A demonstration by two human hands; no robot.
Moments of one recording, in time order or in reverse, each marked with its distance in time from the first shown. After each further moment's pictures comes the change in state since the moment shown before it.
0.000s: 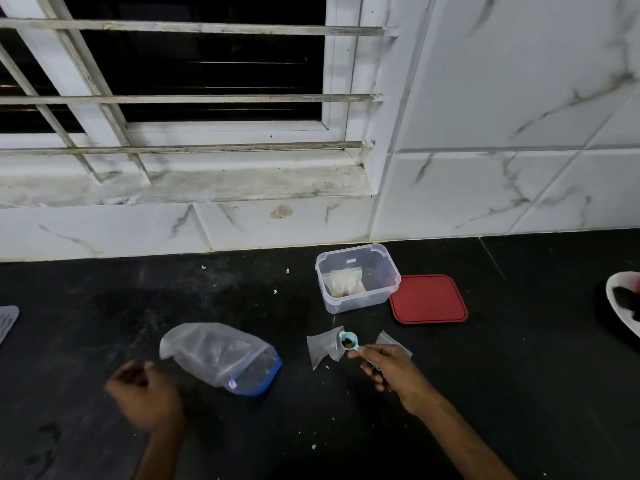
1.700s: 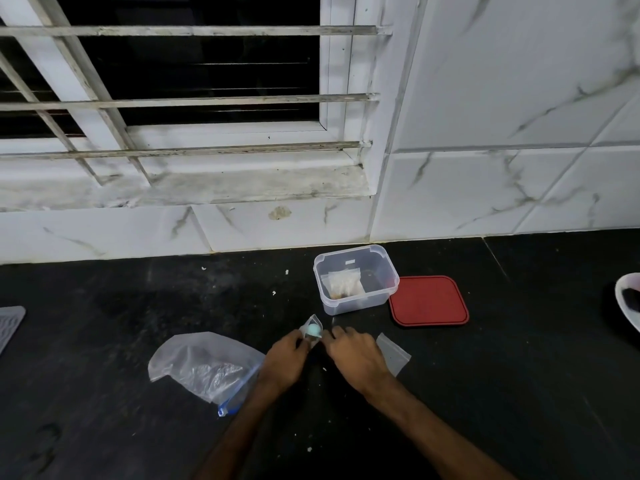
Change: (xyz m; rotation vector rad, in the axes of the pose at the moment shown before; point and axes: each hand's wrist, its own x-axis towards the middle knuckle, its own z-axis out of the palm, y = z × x) left_hand -0.115 0.006 0.102 0.667 -1.206 0.377; right_hand 0.040 -0.018 0.041 -1.546 0.155 -0.663
